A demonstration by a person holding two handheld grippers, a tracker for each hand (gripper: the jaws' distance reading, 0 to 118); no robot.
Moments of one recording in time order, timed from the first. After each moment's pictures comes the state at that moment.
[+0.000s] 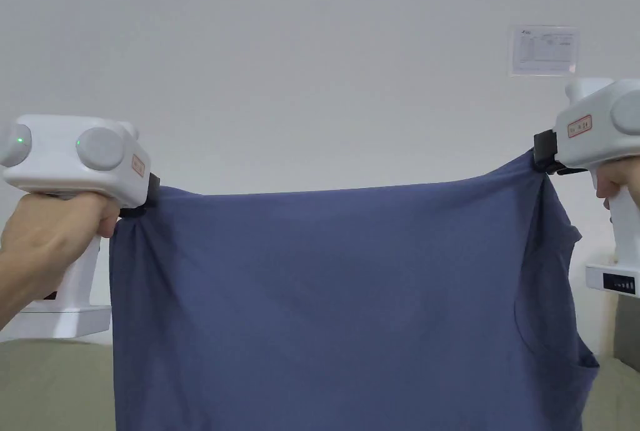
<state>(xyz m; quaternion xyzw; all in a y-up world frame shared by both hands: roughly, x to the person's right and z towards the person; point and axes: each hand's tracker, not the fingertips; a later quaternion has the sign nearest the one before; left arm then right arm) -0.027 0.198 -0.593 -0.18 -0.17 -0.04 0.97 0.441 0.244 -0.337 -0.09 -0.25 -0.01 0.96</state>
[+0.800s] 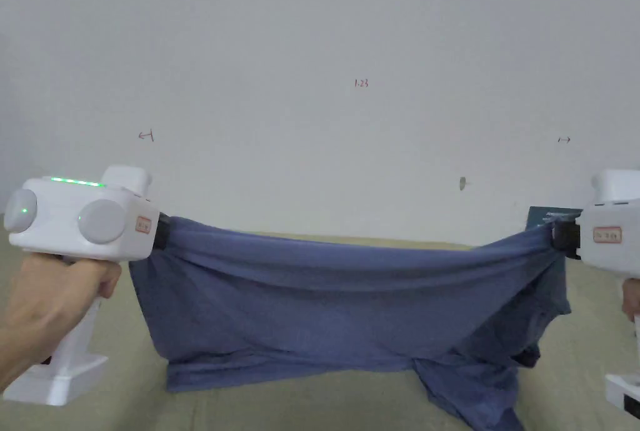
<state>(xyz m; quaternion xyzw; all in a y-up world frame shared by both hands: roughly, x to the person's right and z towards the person) -0.022 -0.054 -0.653 -0.26 -0.19 -0.10 0.94 0.443 -0.028 -0.385 -0.21 -0.23 -0.03 0.95</state>
